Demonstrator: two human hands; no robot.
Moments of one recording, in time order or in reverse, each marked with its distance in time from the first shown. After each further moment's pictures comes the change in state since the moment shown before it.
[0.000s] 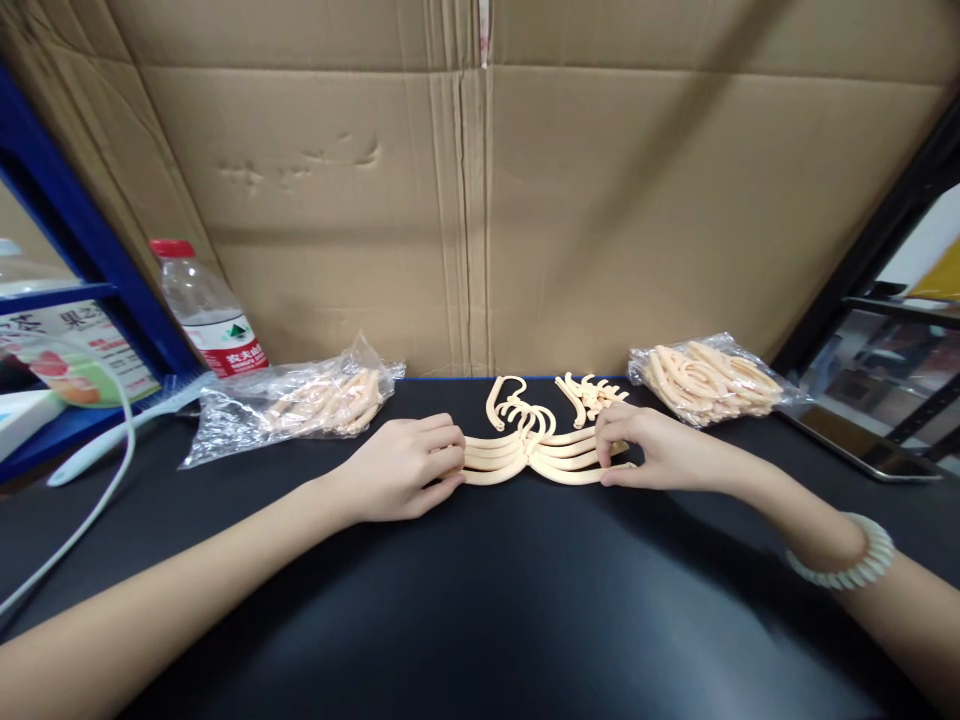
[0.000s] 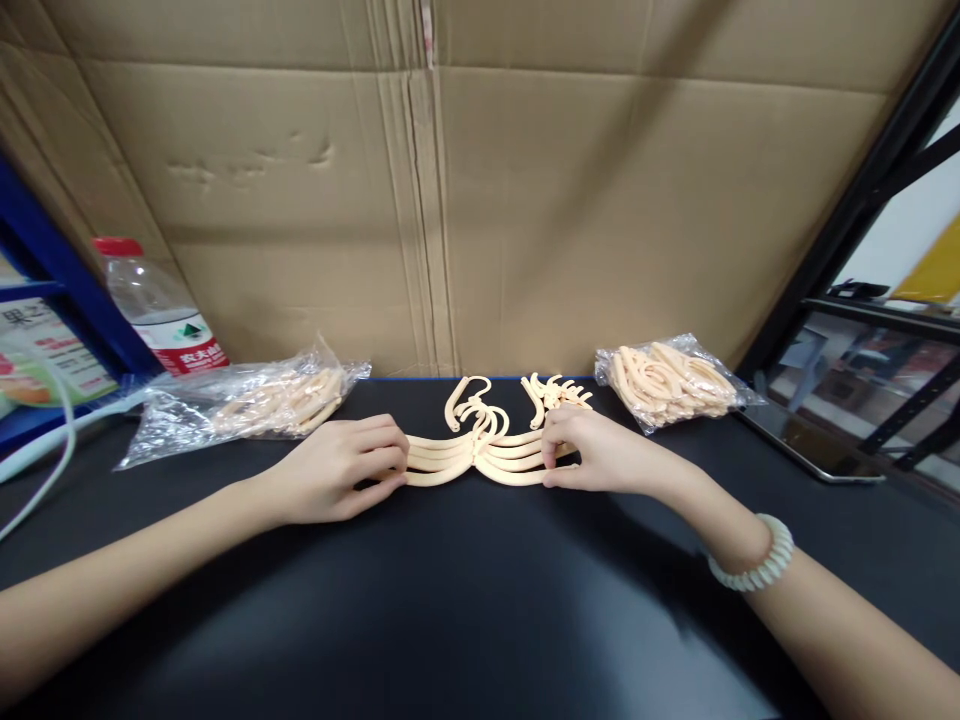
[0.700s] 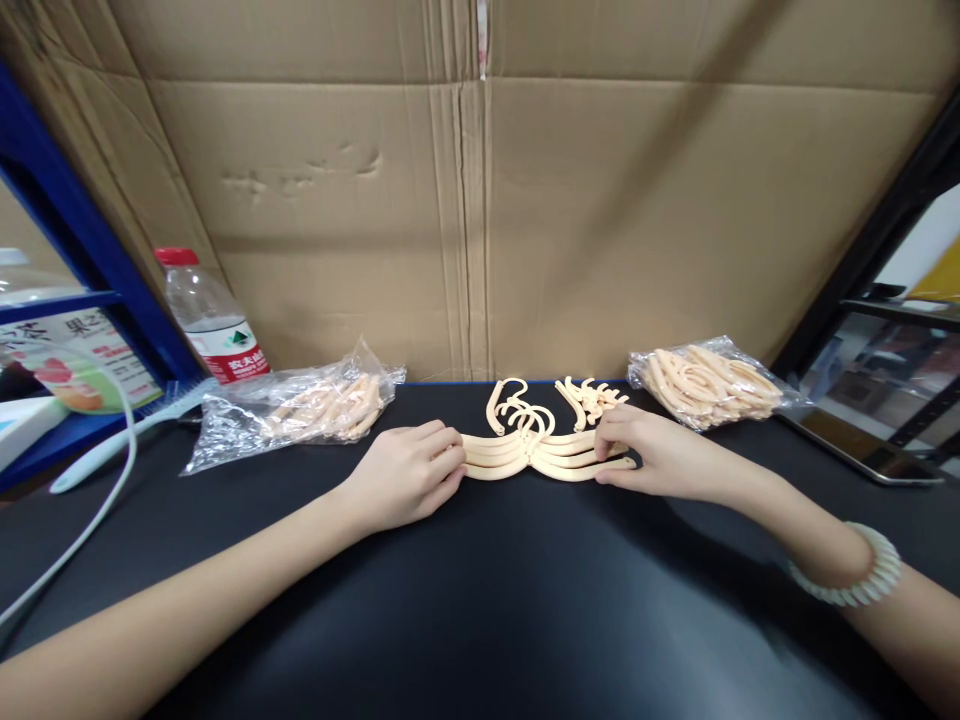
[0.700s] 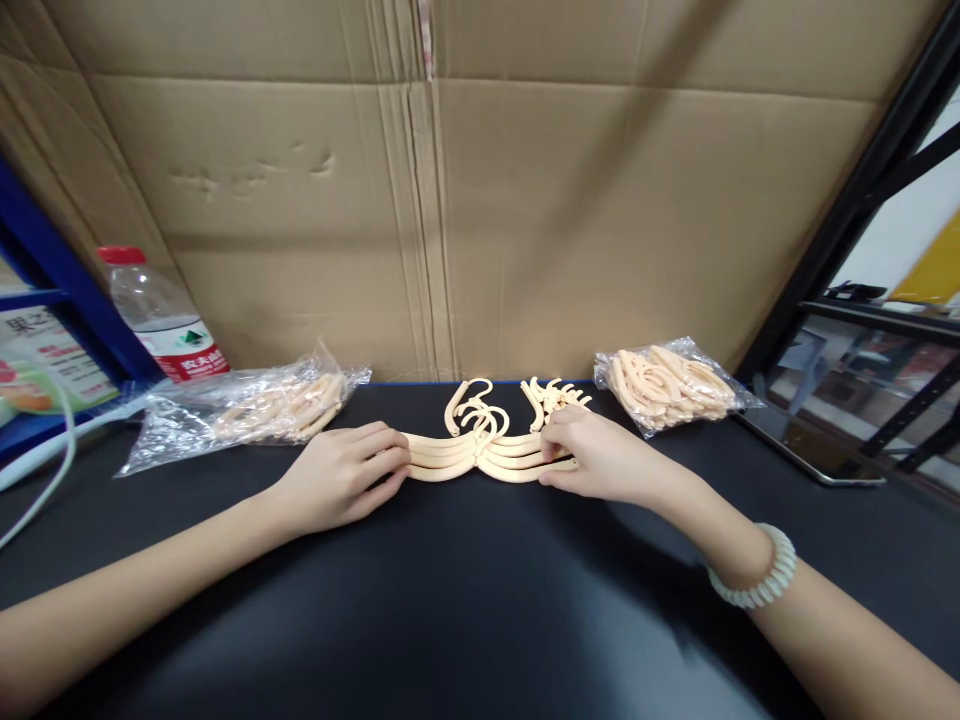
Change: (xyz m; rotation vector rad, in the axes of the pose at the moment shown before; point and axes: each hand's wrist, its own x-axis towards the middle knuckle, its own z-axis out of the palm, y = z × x) left_hand -0.004 0.002 0.014 0.265 0.087 -0.043; right_hand -0.003 -0.001 0.001 -0.140 0.088 0.035
